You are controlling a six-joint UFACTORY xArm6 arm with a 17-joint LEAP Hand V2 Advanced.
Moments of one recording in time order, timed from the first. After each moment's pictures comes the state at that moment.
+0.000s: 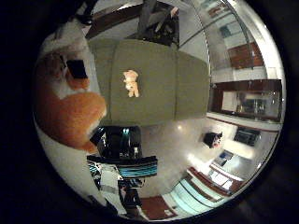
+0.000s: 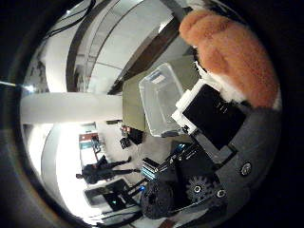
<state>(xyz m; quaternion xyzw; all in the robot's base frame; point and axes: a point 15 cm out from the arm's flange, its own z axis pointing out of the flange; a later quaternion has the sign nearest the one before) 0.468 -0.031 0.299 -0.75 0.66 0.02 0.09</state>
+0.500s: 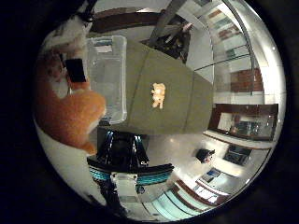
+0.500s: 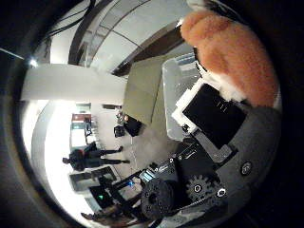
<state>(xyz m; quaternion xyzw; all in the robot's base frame) 0.453 0.150 0.252 -0.81 0.58 0.01 0.10</state>
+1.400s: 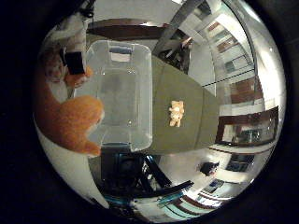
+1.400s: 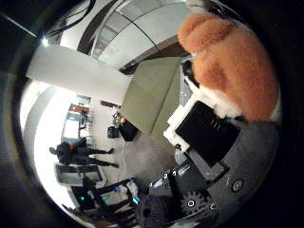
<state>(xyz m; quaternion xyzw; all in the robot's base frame) 0.477 0.198 0.195 -0.81 0.56 -0.06 0.17</state>
